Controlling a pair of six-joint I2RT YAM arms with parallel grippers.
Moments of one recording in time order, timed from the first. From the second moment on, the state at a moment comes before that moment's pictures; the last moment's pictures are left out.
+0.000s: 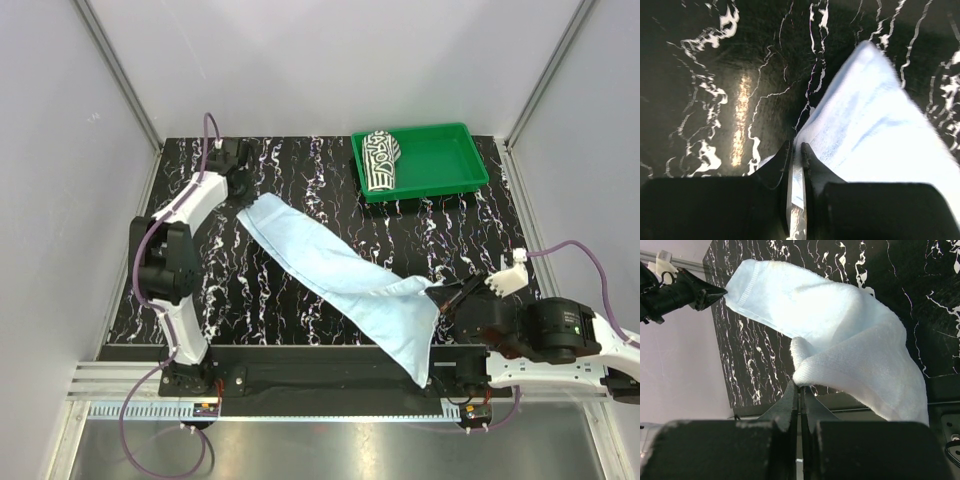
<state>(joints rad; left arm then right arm) -0.19 1.92 1.53 -0.64 -0.14 -0.39 1.42 0.59 1.03 -1.34 0.85 1.76</state>
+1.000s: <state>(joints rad) -0.20 1.91 1.32 -0.56 -0.16 -0.42 1.42 0.59 1.03 -1.34 0.85 1.76</state>
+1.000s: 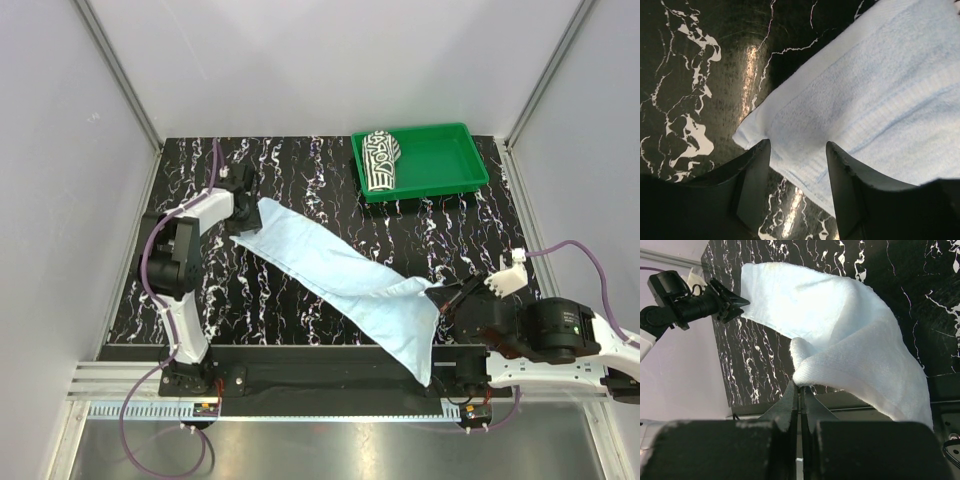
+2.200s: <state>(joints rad) -0.18 1.96 1.33 -0.50 -0.18 -0.46 1.42 0.59 0.99 -1.34 0.83 1.77</state>
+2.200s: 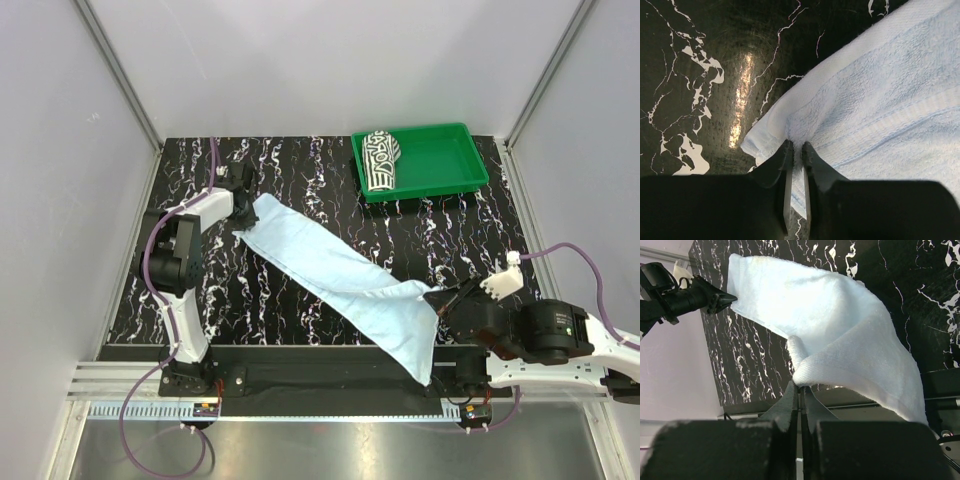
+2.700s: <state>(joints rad) -0.23 1.67 1.25 -0.53 -0.23 -0.46 1.42 0.74 1.34 -1.36 0.93 1.60</state>
